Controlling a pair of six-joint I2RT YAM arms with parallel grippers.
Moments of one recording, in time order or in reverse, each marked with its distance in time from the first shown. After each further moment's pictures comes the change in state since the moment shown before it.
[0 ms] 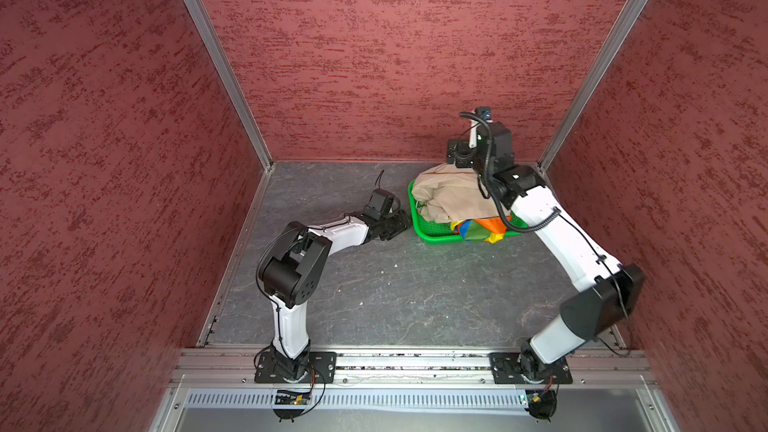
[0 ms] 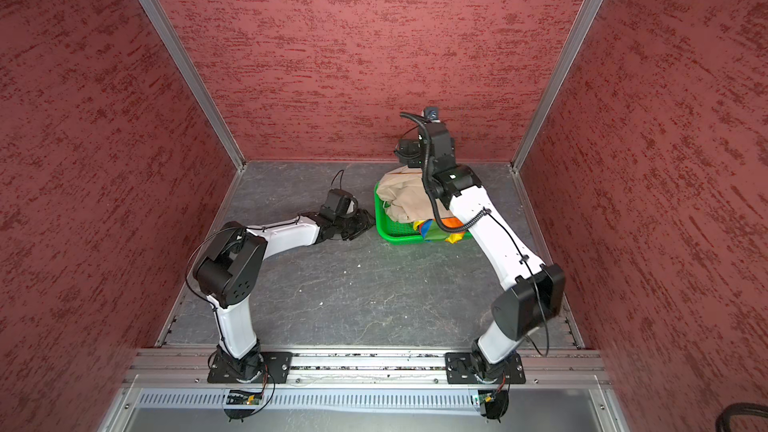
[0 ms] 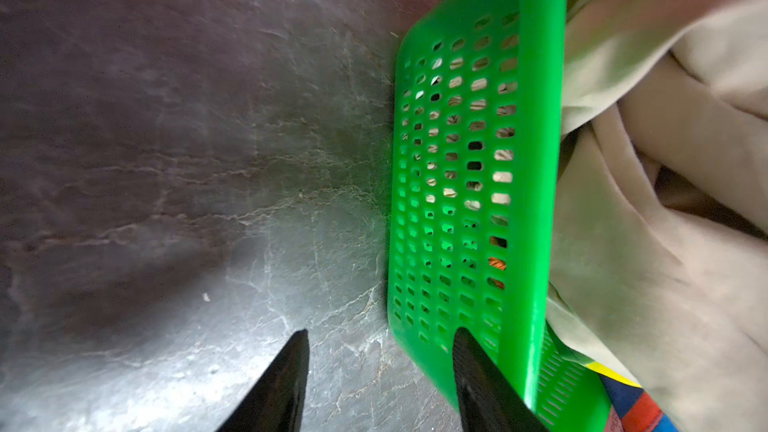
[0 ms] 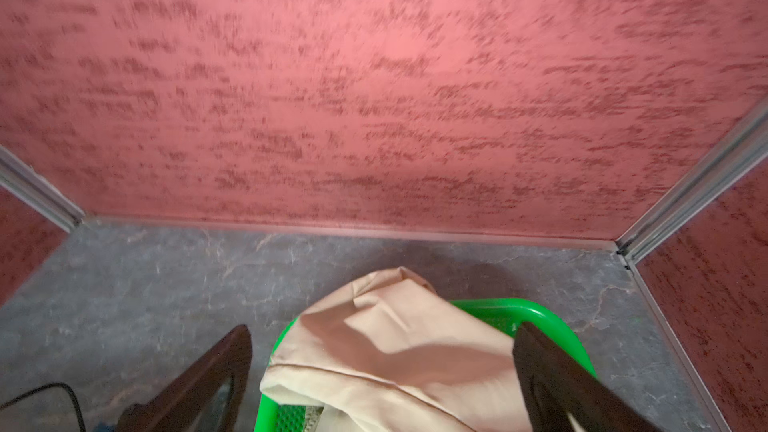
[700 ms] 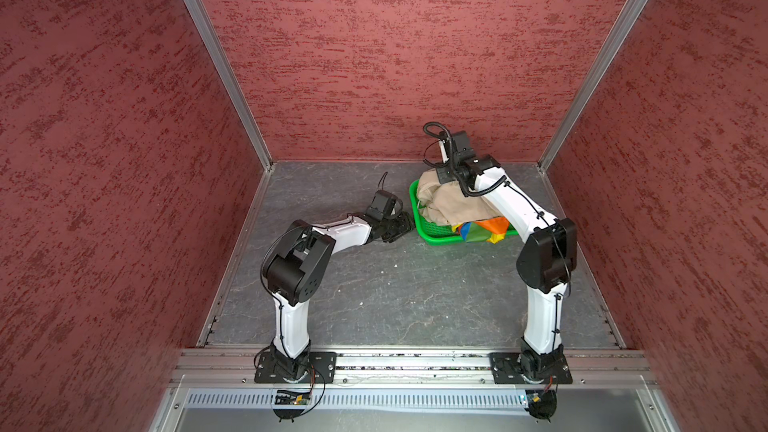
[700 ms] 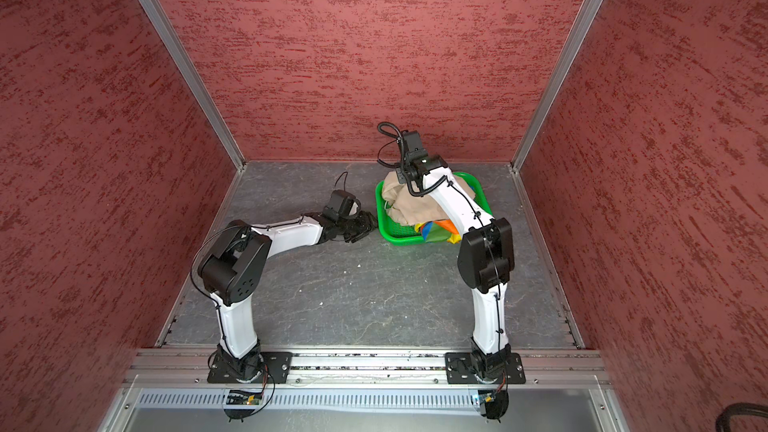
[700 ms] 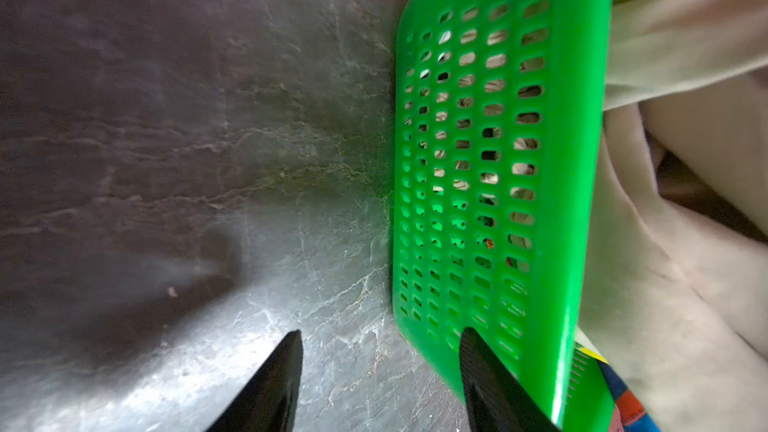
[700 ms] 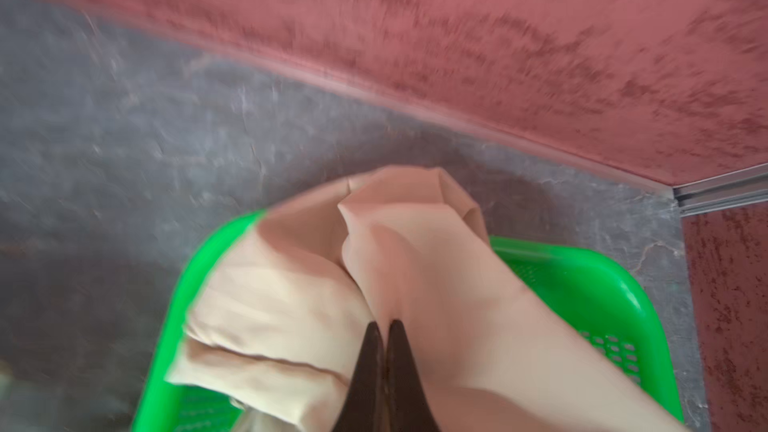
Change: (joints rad) left arm -0.019 0.028 0.023 -0.017 0.040 0.000; right arm -0.024 0.318 0.231 -0.248 -0.065 -0.103
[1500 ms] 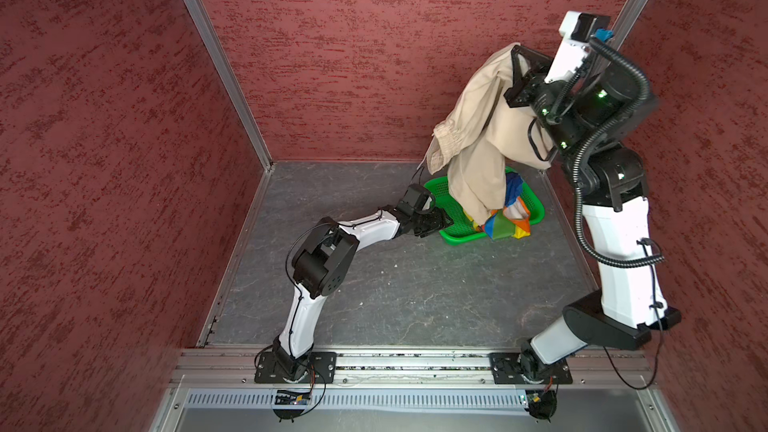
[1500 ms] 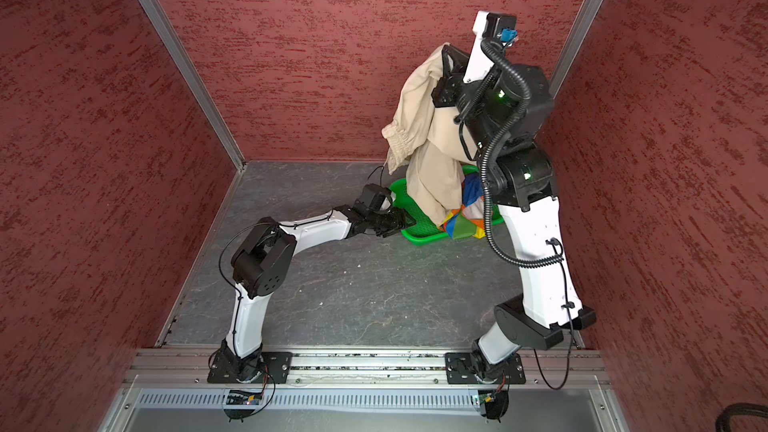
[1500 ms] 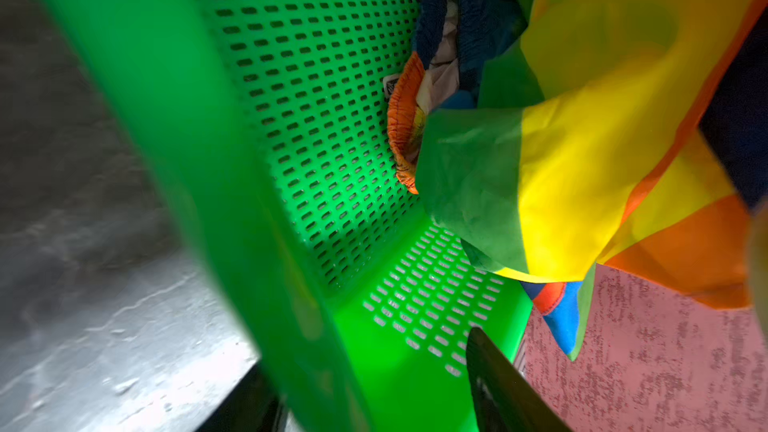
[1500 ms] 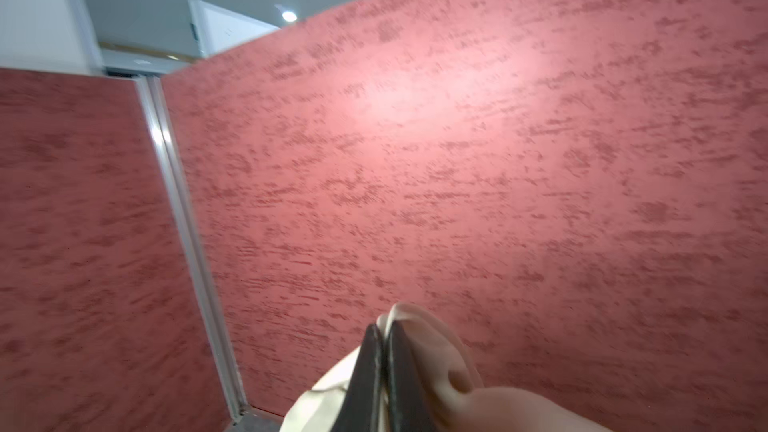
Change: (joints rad) left arm -0.113 0.159 0.284 -0.020 0.111 0.011; right arm -0.003 -0.457 0.358 0.256 -0.242 0.138
